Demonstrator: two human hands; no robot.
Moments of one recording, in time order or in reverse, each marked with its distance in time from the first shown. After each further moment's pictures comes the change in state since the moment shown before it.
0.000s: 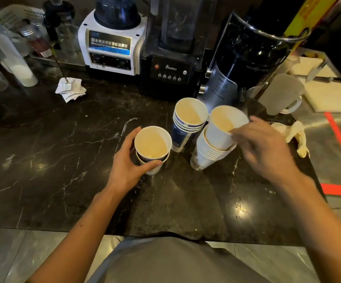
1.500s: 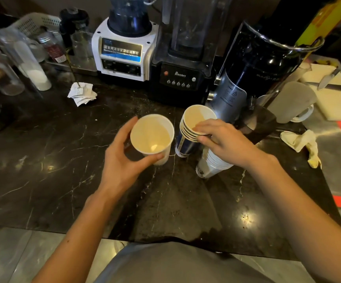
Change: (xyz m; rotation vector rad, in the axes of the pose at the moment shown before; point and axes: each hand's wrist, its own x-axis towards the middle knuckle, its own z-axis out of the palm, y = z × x) left_hand -0.006 0.058 -0.026 0.053 0.130 0.115; right_hand 0.066 -0.021 0.051 0.148 -0.440 0.031
